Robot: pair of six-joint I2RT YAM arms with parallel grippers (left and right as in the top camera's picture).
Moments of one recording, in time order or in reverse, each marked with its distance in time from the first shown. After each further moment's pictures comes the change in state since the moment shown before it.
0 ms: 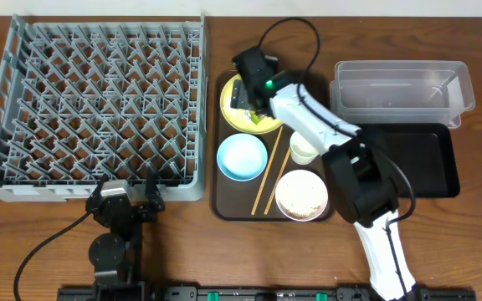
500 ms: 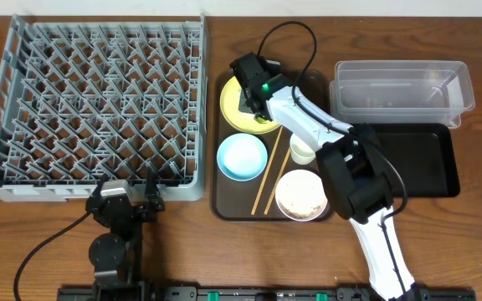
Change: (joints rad) left arm 0.000 0.000 0.000 0.000 0.000 0.000; right arm -0.007 0.046 0.008 0.002 0.053 0.008
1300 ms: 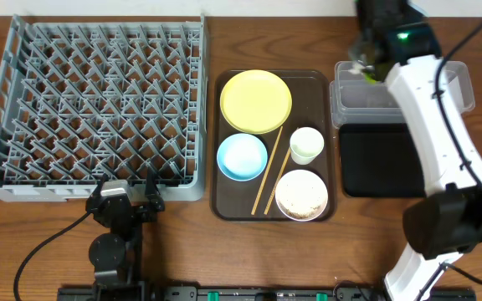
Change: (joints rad) left arm 0.000 0.000 0.000 0.000 0.000 0.000; right arm -0.396 -0.436 0.072 -0.476 0.204 0.175
